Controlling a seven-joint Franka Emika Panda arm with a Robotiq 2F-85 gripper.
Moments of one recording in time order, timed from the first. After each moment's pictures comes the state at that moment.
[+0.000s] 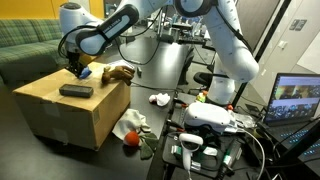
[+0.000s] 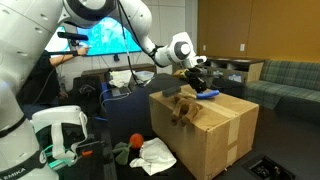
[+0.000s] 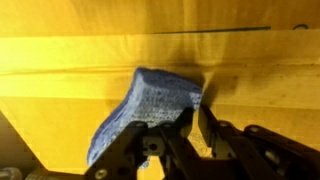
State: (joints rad) arm 0.28 0.65 -0.06 -1.55 -0.34 2.43 0.43
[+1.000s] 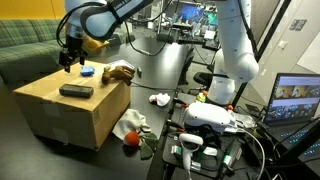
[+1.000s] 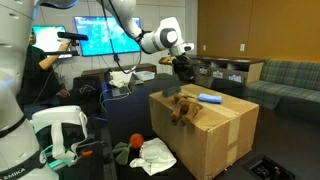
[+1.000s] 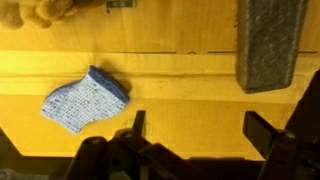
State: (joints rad) arm 0.27 0.41 0.03 -1.78 -0.22 2.48 0.34
